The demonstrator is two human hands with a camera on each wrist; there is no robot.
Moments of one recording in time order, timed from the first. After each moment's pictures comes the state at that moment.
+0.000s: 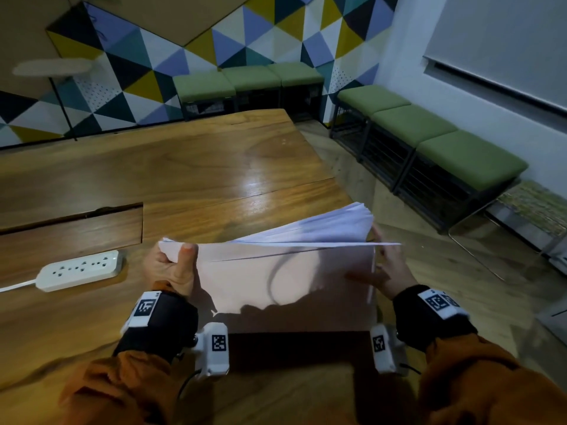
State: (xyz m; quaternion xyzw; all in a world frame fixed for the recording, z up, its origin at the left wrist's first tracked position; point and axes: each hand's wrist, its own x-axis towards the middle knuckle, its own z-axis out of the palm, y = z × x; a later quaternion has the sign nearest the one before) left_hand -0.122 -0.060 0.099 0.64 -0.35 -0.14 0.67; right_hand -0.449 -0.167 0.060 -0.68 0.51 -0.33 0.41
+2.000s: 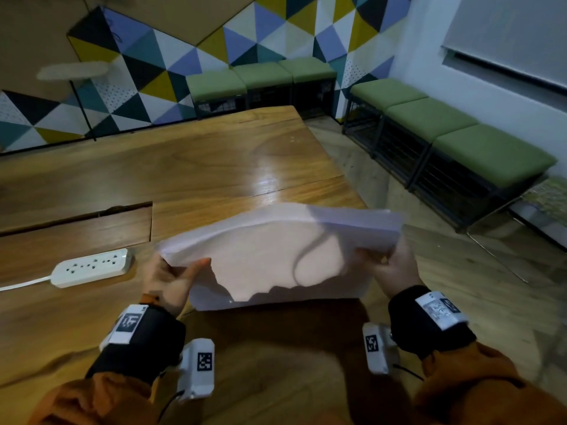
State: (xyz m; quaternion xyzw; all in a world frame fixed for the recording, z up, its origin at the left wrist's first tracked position) left_hand -0.121 -0.047 0.102 0.72 -0.37 -0.25 0.54; right_hand -0.421 -0.149 0.094 -0.59 0.51 -0.47 0.42
